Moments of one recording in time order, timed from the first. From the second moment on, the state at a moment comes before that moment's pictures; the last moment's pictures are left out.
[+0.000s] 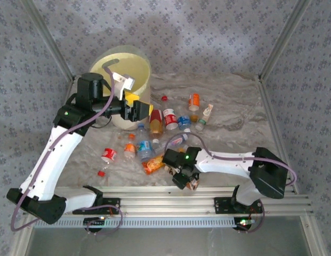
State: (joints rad) left arm -0.45 1.20 1.50 -0.76 0.62 -0.18; right arm 1.13 1.48 0.91 -0.89 0.03 0.30
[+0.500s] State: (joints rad) left arm -0.54 1.15 1.35 -0.60 0.59 -0.34; right arm 0.87 1.17 0.91 -0.75 -0.20 0.31
